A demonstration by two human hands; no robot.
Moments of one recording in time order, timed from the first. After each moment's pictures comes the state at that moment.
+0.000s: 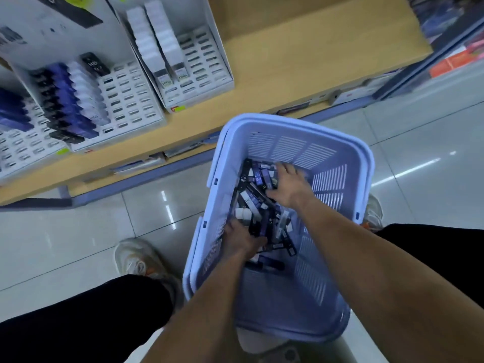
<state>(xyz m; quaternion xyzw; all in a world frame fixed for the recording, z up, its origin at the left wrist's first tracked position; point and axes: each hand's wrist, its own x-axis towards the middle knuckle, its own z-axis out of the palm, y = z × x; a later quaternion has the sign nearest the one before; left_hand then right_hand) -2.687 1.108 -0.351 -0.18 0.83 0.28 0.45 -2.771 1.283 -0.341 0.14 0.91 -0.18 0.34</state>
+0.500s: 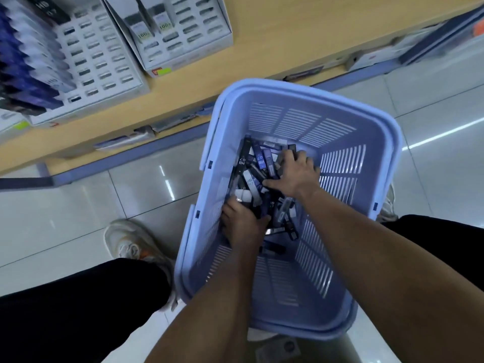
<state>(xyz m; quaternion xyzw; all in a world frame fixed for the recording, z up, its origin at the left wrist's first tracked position) -2.671 1.135 -0.379 -0.23 0.88 0.26 0.32 -2.758 1.285 -0.379 0.17 0.91 -0.14 0.35</state>
